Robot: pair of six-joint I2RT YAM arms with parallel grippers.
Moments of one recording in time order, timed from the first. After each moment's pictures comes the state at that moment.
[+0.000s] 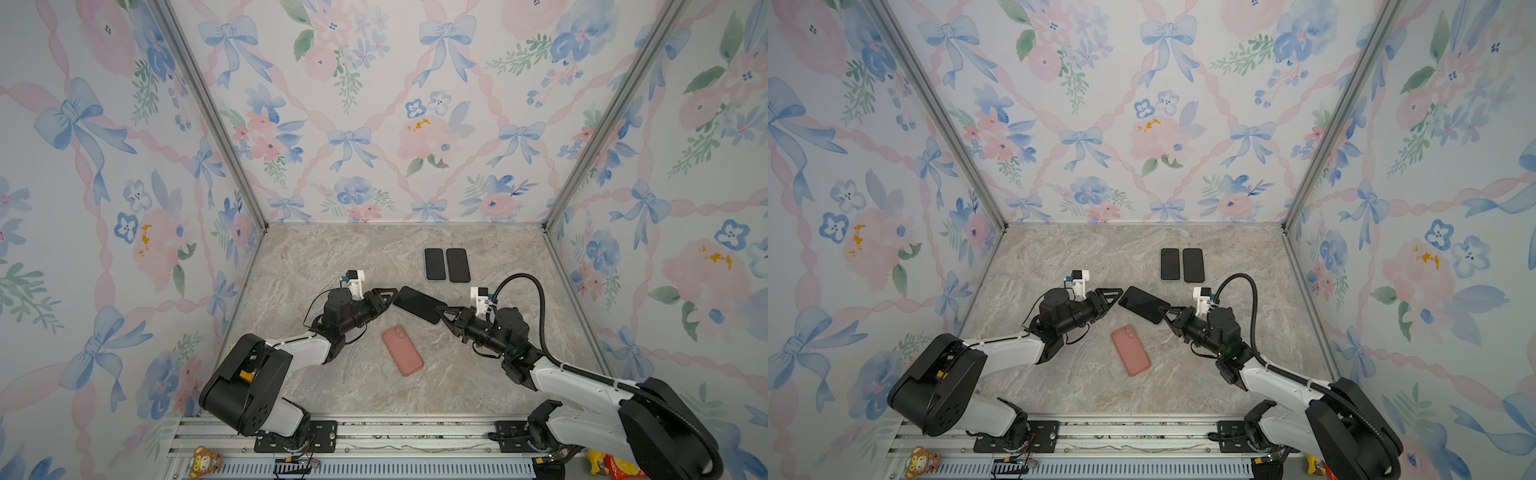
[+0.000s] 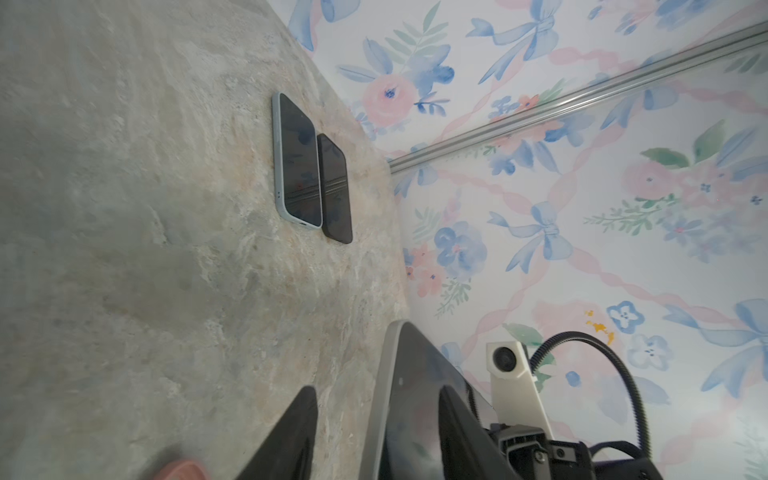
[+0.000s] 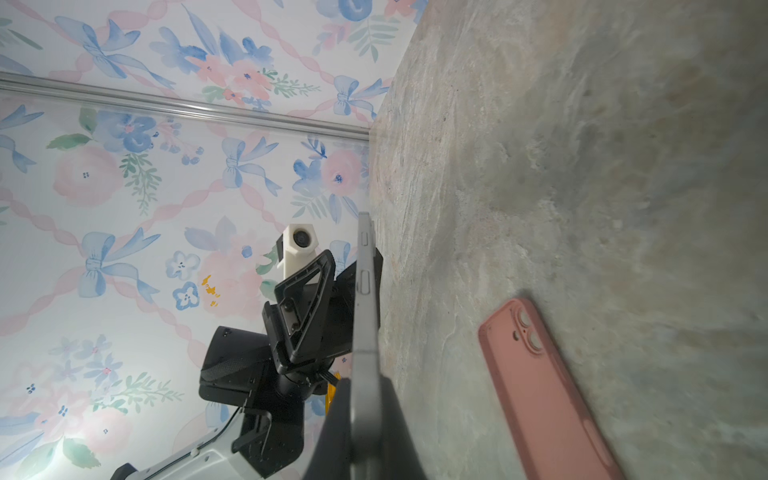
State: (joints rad) left arm -0.47 1.43 0.52 0.66 0.38 -1.03; right arm 0.59 1.10 0.34 0.56 -0.31 1.32
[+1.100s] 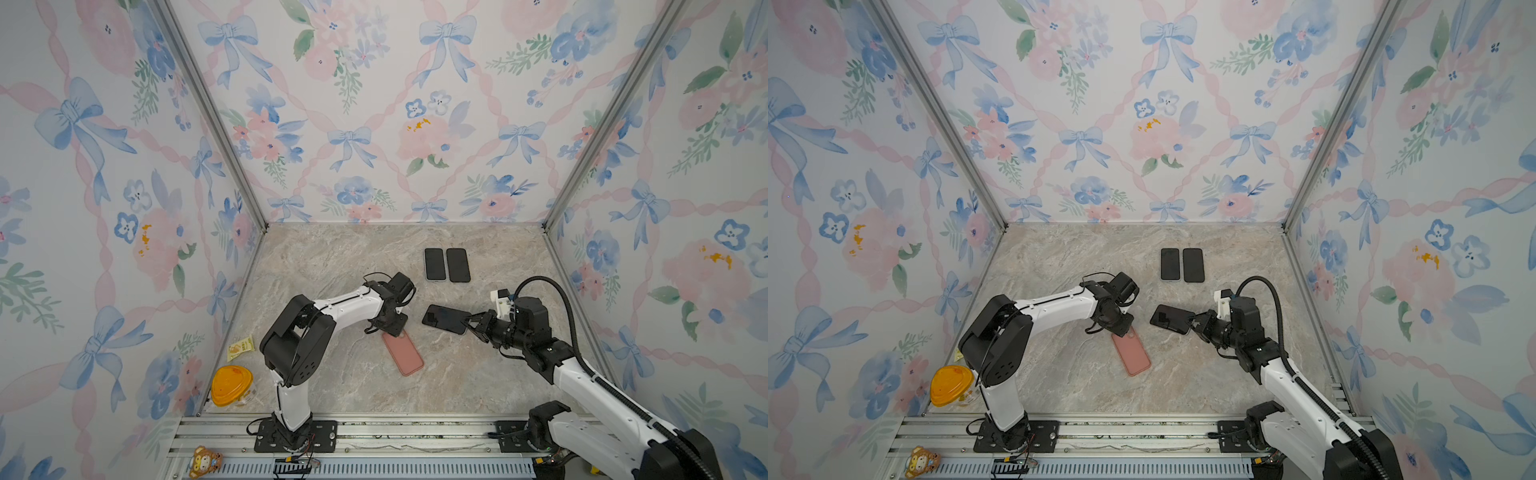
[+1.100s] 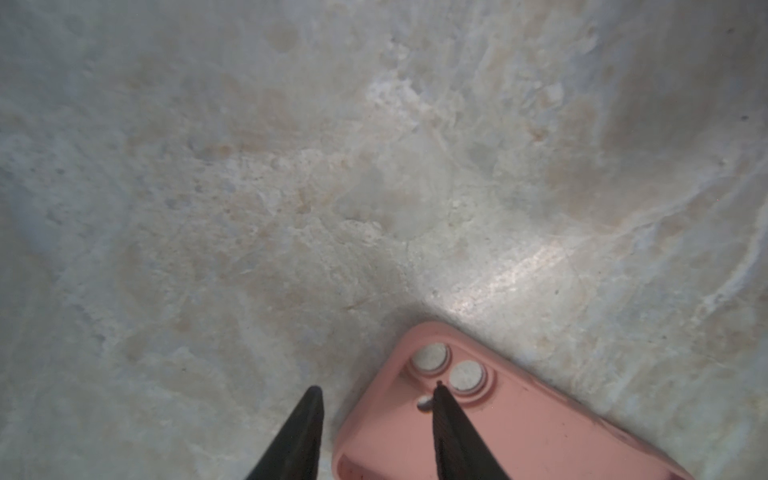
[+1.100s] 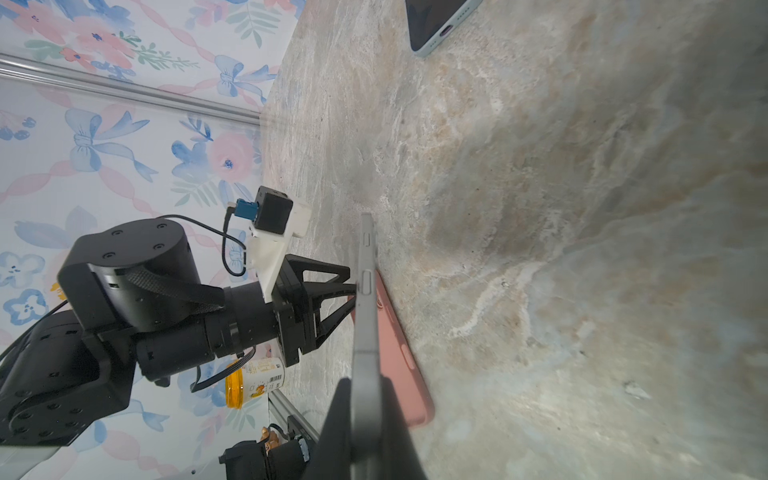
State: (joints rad) left arm -0.70 1.85 1.20 -0.69 -0.03 -0.18; right arm 0.31 0.95 0.45 -0.07 -0.51 0.98
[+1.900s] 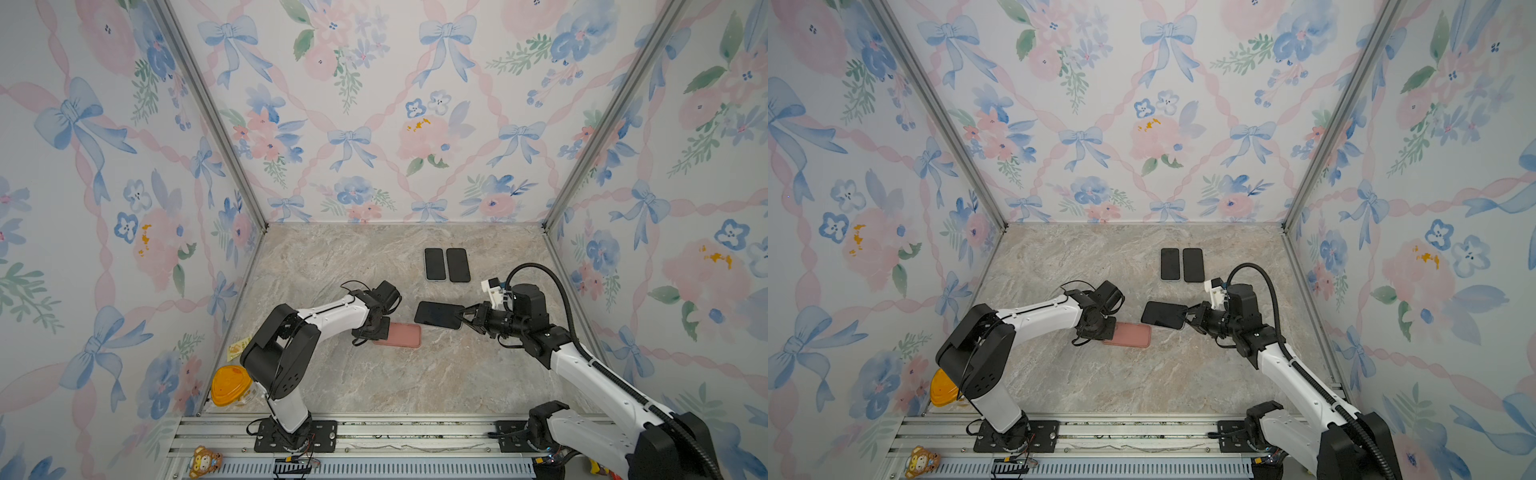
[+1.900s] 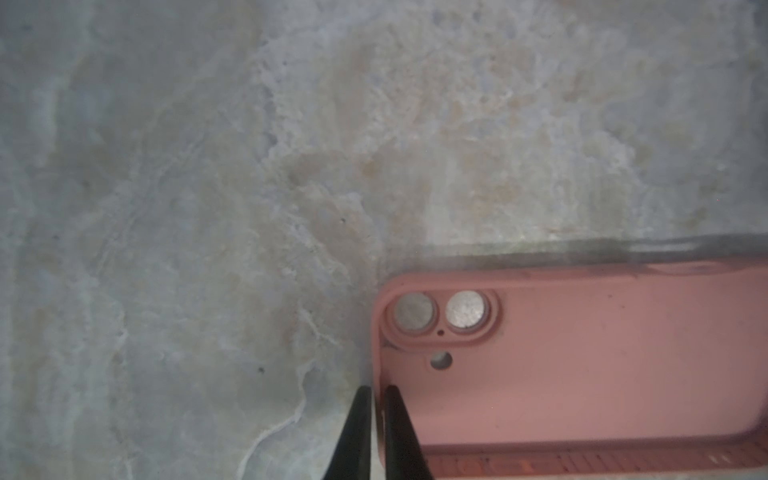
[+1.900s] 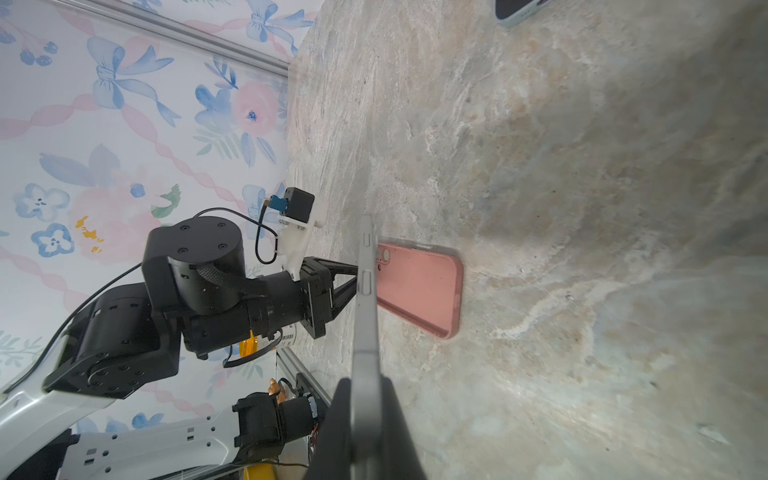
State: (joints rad) left arm -0.66 1.71 1.02 -0.68 -0.13 -0.55; right arm 0.31 1.06 0.59 -0.12 -0.66 0.87
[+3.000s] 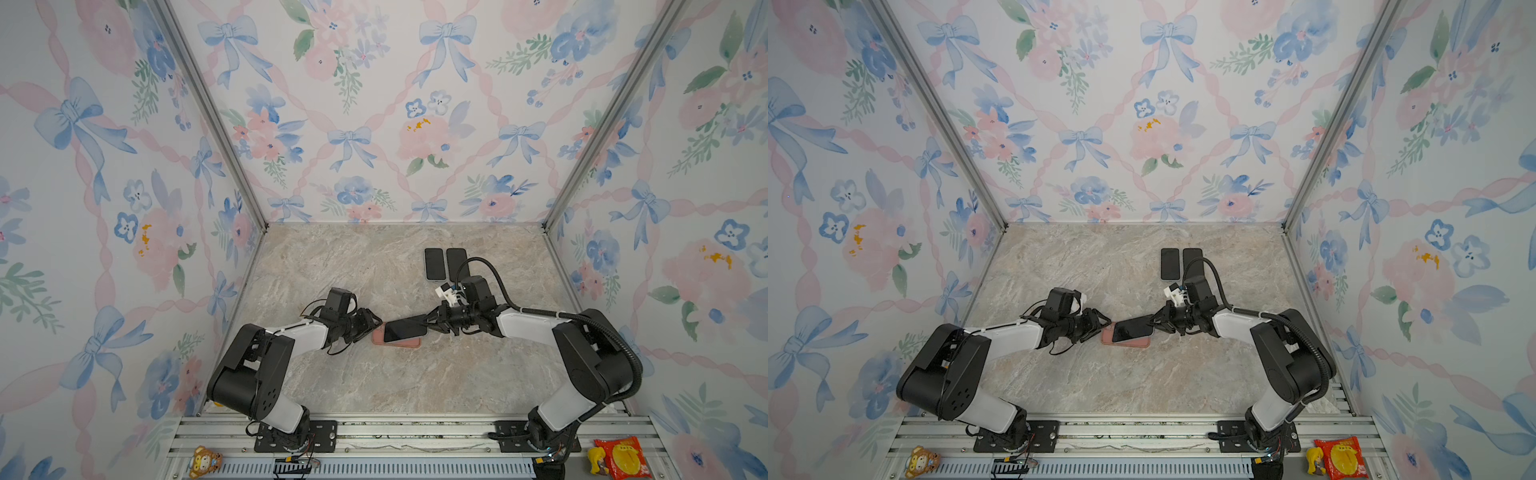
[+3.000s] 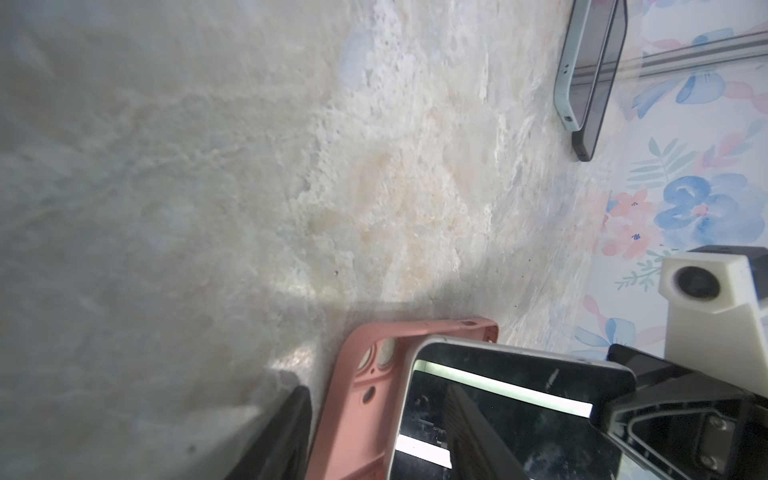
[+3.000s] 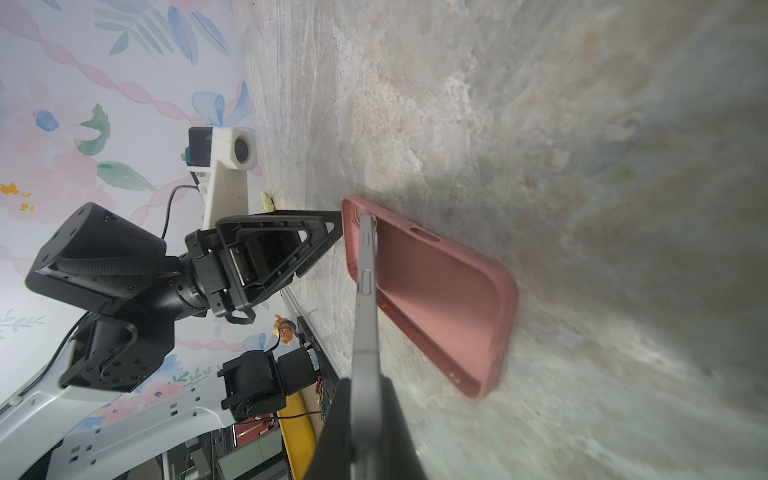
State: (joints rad) left arm -0.35 1.53 0.57 0.07 0.46 -0.85; right arm 0.48 1.66 0.76 0.10 -0.81 0.90
